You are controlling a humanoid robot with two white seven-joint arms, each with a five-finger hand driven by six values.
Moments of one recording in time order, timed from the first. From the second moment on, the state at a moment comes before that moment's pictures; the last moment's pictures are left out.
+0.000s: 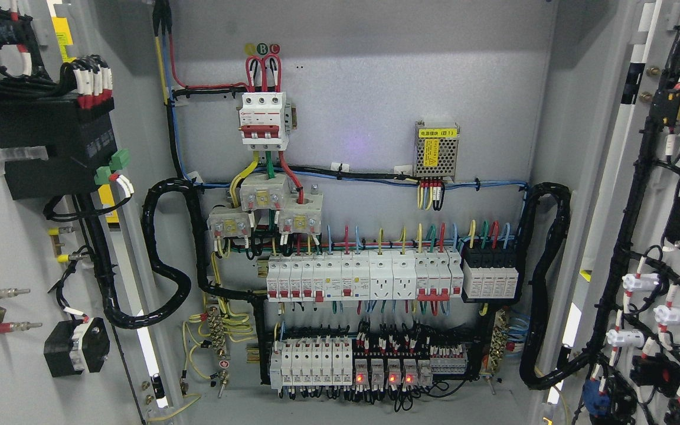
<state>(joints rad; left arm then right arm) 0.41 0.24 -0.06 -1.93 0.37 -0.26 -0.43 0.42 -0.27 -0.04 -2.07 -0.35 -0.58 0.29</state>
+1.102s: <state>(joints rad) 0.47 0.24 0.16 -1.96 0.43 -0.30 -0.45 0.37 -0.28 -0.14 -2.08 -0.44 -0.57 0.27</state>
